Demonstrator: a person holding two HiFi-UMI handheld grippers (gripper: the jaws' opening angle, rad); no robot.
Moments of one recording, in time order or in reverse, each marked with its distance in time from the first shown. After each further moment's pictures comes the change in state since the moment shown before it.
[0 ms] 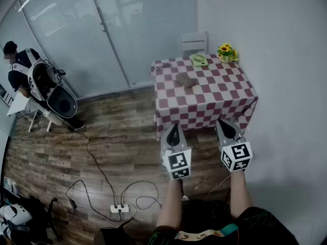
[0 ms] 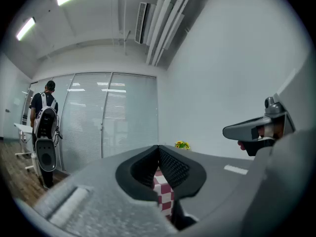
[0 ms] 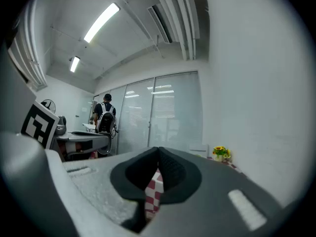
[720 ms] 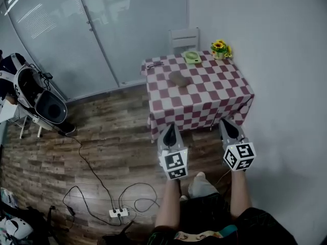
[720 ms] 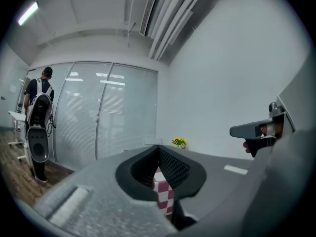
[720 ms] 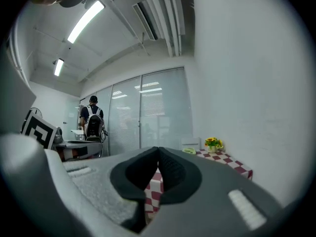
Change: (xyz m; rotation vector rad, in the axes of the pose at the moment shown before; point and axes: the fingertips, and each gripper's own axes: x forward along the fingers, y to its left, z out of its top) left arm 0.036 0.016 -0.033 -0.065 0.060 -0.055; right arm 0.017 -0.027 -0.024 0.127 0.033 -0.107
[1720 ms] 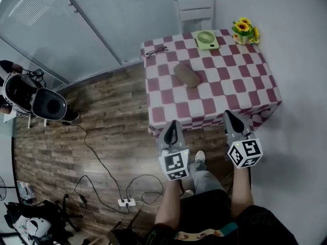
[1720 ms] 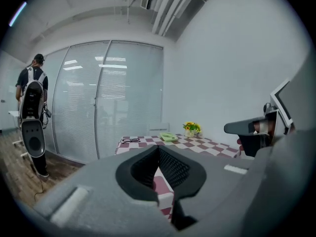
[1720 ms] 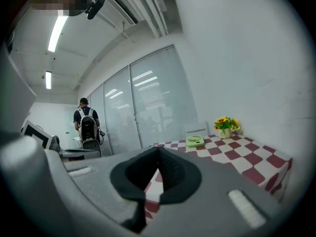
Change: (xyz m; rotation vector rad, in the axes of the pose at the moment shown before) left arm 0.197 0.034 -0.063 -0.010 0.165 0.058; right arm 0.212 -0.088 -0.053 0.148 0.100 0.077
